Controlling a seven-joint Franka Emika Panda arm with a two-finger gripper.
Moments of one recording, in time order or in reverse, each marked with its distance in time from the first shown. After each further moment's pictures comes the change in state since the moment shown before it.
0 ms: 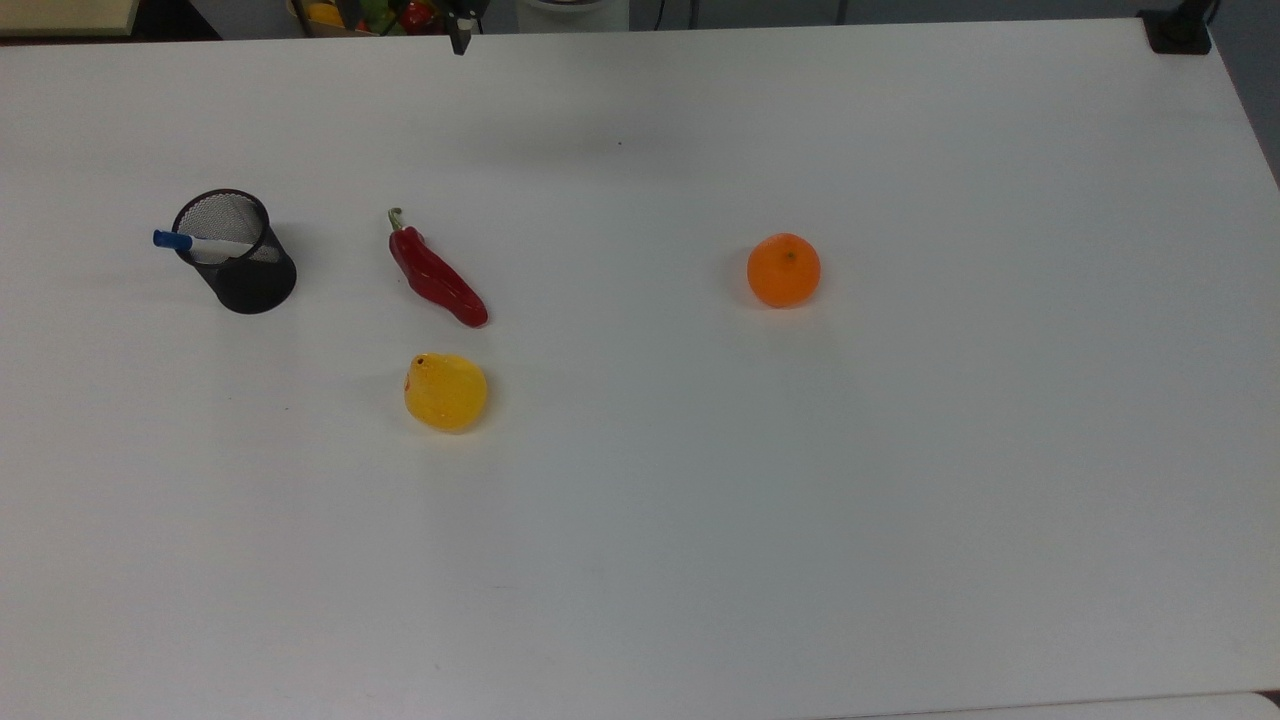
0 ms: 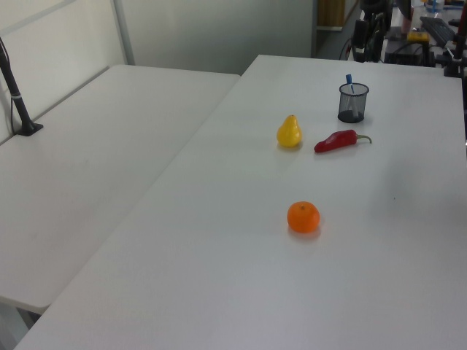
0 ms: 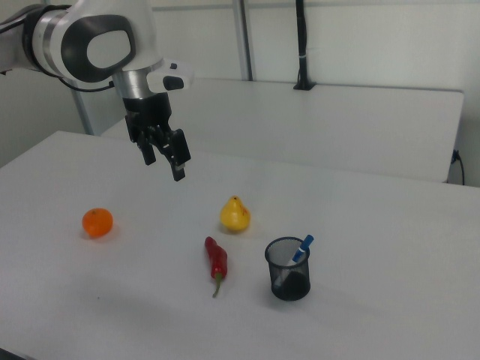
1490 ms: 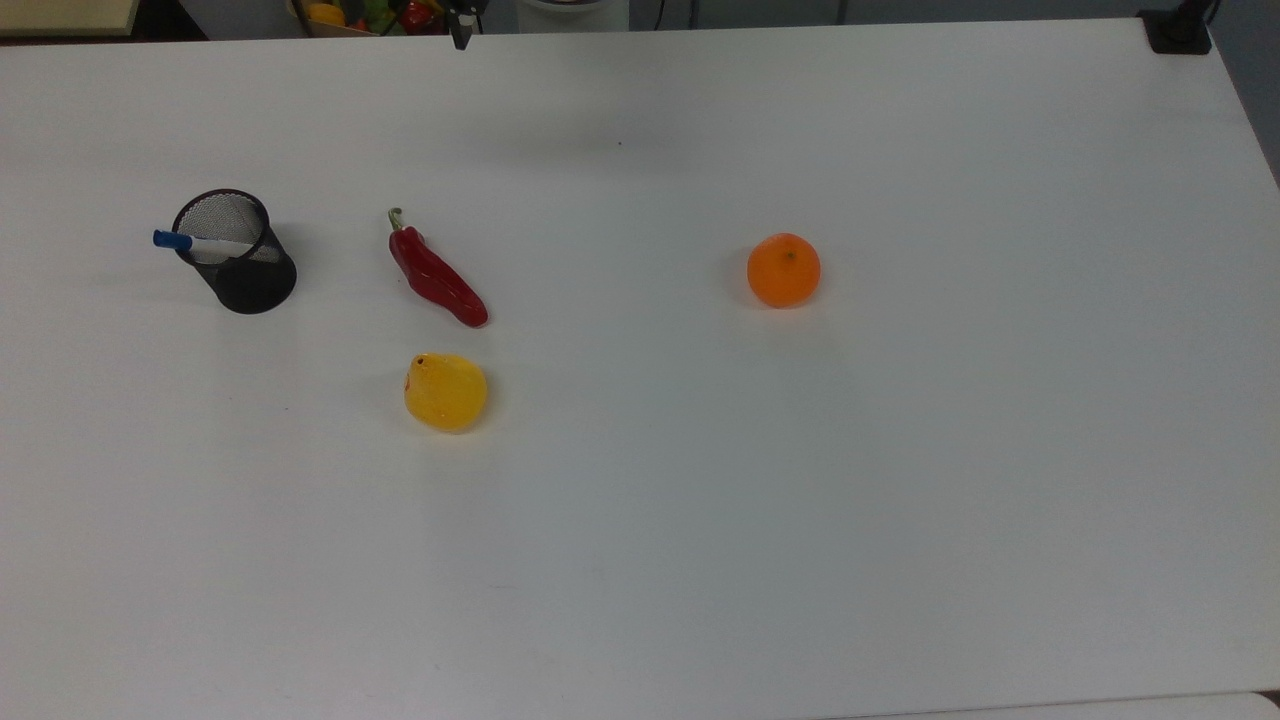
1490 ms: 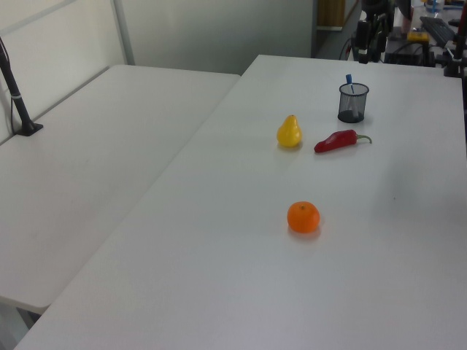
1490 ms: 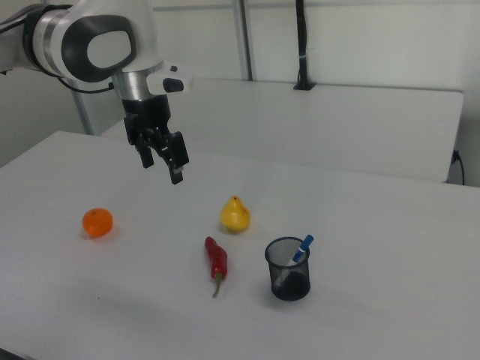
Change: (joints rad) arm -0.002 0.000 -0.001 0.001 0.000 -0.031 0.000
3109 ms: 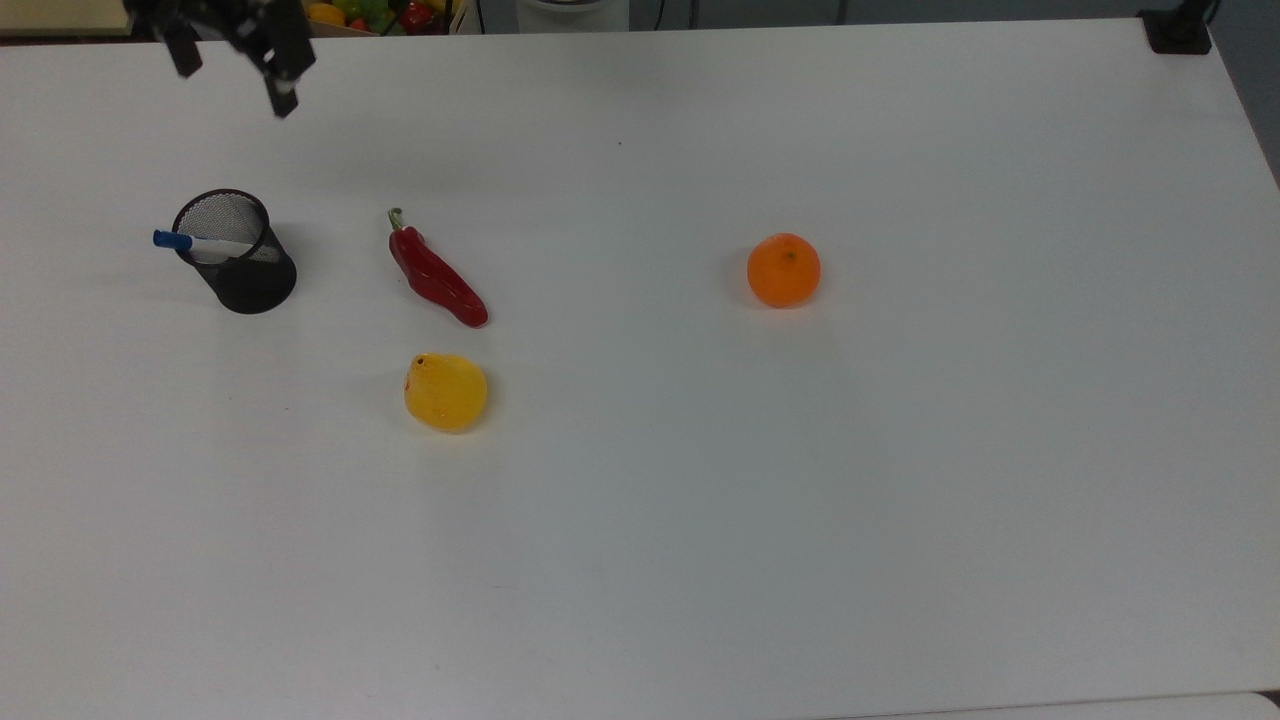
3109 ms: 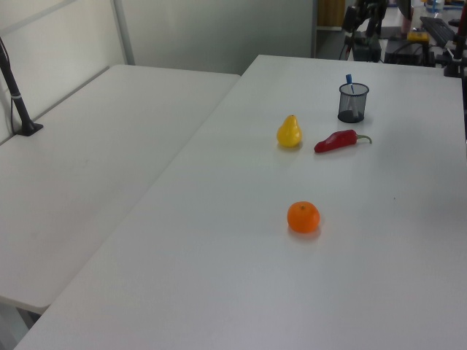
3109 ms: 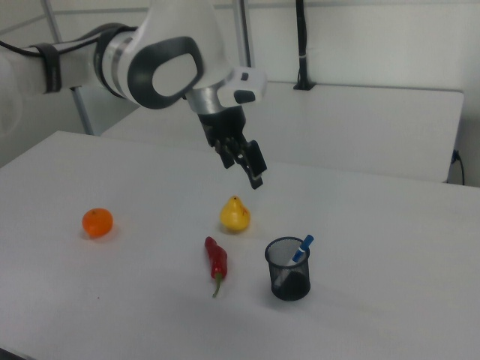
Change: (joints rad) arm -0.187 0.146 -0.008 0.080 -0.001 0.266 -0.015
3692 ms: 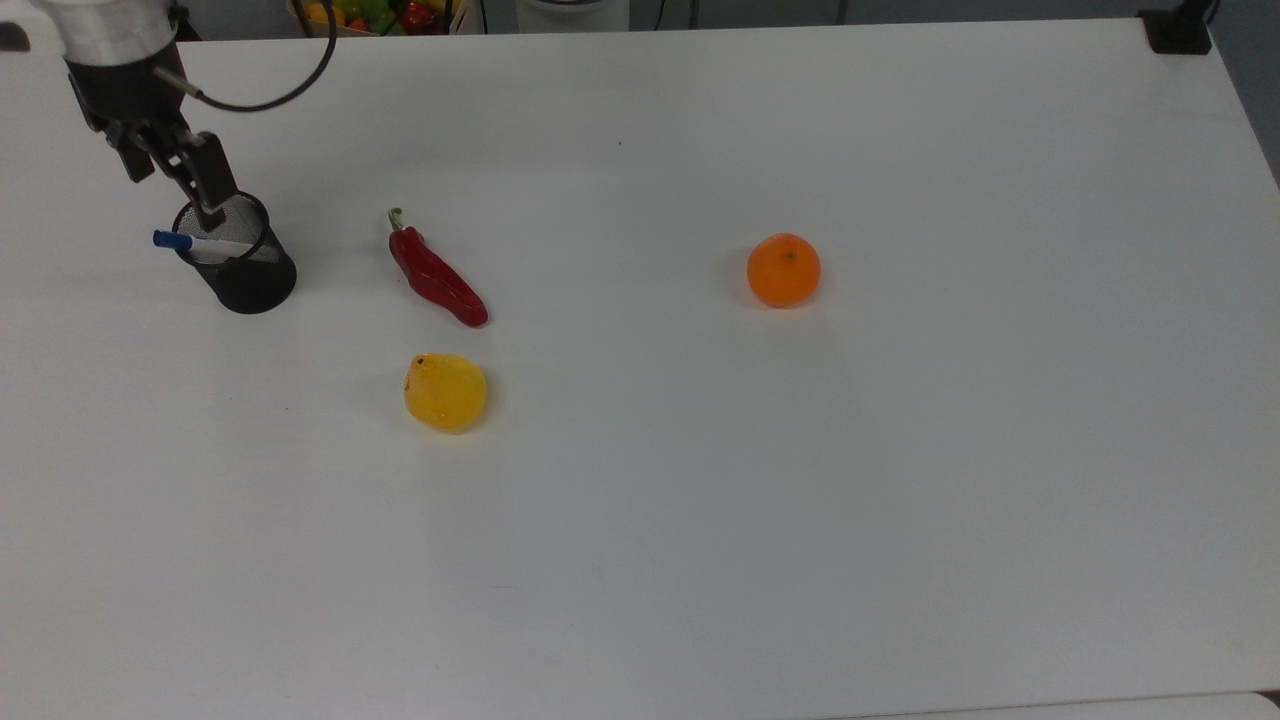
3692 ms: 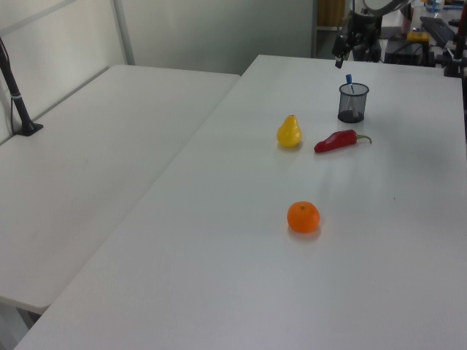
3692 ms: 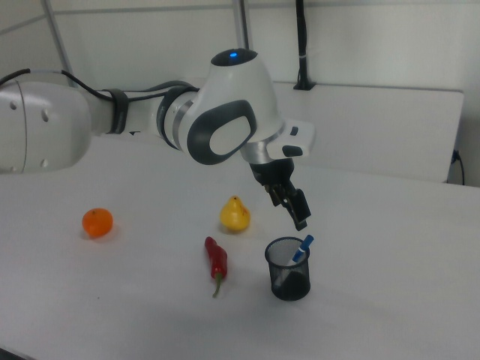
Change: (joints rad) arm -0.089 0.187 -0.001 0.001 0.000 0.212 0.066
